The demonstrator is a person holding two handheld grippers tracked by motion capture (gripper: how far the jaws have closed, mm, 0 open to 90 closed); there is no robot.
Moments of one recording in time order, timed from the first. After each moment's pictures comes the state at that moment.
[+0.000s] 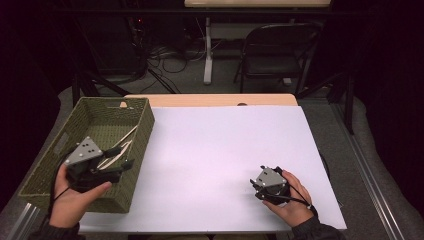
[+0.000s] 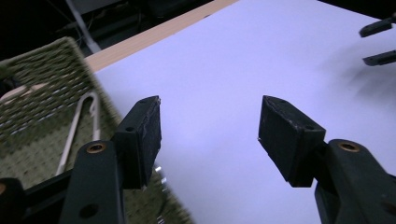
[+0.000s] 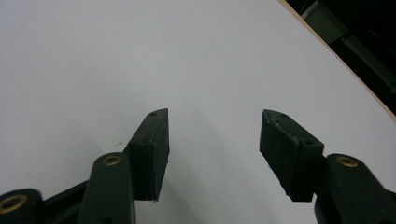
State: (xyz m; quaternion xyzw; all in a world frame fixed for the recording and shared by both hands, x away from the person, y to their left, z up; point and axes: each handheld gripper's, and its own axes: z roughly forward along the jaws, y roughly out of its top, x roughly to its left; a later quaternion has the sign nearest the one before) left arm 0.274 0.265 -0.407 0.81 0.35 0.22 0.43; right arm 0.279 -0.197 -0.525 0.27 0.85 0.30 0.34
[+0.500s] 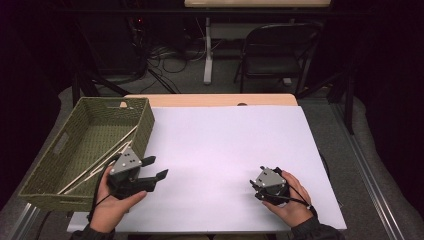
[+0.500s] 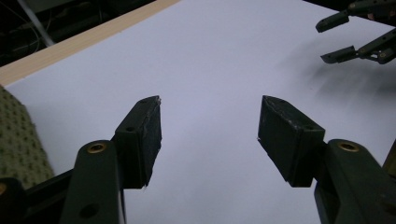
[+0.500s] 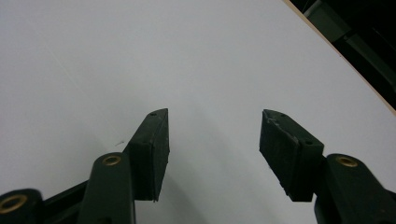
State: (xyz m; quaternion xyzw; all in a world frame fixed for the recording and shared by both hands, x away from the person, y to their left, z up) left arm 0.274 0.196 -0.444 0.82 0.32 0.18 0.43; right arm 0.280 -0.197 -0.528 0.27 0.85 0.30 0.34
